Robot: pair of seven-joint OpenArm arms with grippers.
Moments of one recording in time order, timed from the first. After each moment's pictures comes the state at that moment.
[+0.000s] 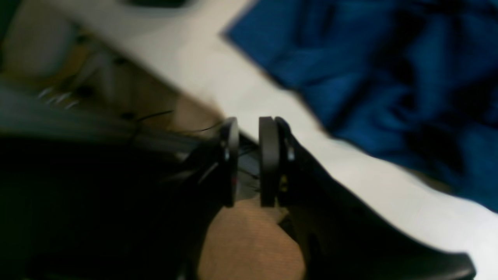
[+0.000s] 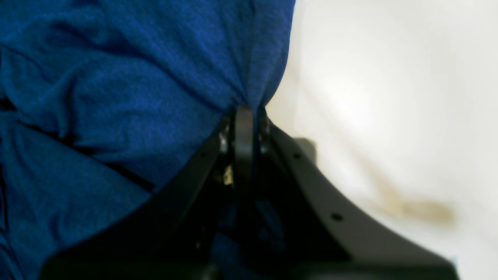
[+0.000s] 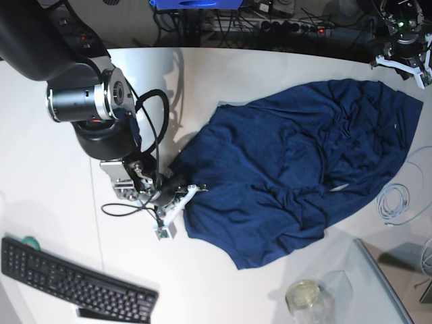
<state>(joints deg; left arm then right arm) 31.9 -10.1 -36.2 88.2 -8.4 -0.3 18.8 35.3 -6.6 2.1 11.8 -2.1 17.4 -8.2</state>
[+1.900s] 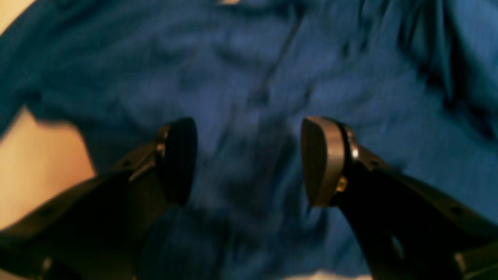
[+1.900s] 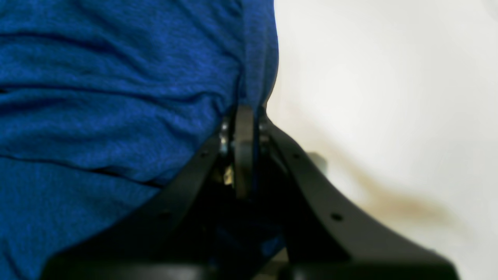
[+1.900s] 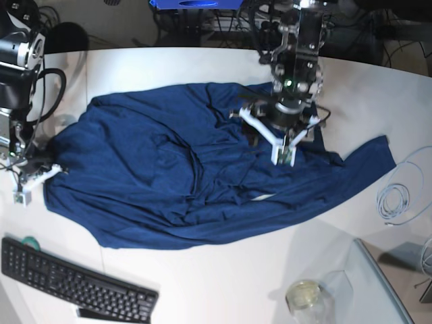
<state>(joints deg) 15.2 -1.2 2.9 91.6 3.6 -0.2 31.0 18.0 17.8 15.4 34.2 6.8 17.8 -16.2</state>
